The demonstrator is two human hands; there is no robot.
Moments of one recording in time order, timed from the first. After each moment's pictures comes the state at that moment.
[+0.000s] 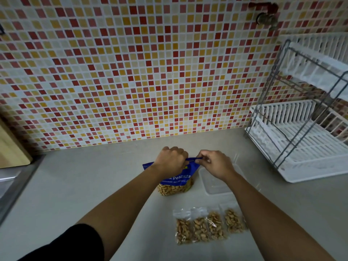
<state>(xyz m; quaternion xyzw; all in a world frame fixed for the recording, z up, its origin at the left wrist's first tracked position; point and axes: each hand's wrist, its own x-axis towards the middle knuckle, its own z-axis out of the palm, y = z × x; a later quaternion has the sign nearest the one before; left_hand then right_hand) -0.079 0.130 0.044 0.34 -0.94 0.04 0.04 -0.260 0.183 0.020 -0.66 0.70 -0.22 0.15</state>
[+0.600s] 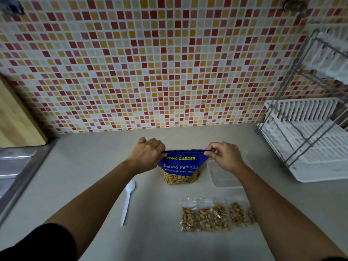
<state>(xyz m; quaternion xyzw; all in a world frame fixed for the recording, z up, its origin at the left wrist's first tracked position) 0.023 0.125 0.029 0.33 -0.92 0.15 0.12 -0.264 0.176 0.015 -0.68 0.69 -0.22 0.11</state>
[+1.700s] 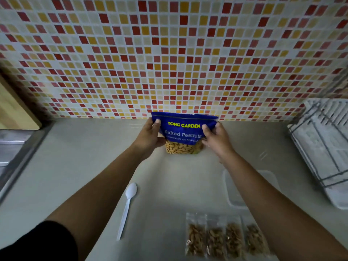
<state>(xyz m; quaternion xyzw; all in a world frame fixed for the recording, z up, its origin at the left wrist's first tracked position) 0.010 0.053 0.023 0.50 -0.46 -0.62 0.40 -0.193 0.067 0.007 -0.39 0.61 -0.50 0.47</state>
